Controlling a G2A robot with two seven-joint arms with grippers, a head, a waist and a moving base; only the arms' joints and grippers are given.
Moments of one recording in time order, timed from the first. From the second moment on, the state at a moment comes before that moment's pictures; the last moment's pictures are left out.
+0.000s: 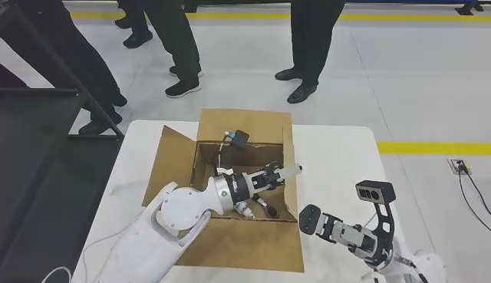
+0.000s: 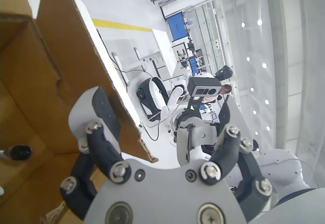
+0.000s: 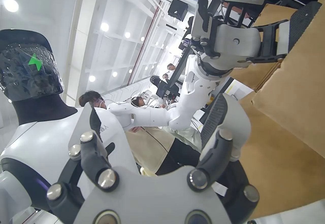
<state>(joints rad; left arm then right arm) 0.71 -1.18 -0.88 -1.62 -0.22 -0.07 -0.57 -1.33 -1.31 1.58 -1.79 0.60 -0.45 1.23</state>
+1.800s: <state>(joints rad) 1.18 -1.15 -1.47 -2.14 0.00 -0.09 -0.48 -1.23 -1.26 1.57 -1.75 0.14 -0.27 0.74</state>
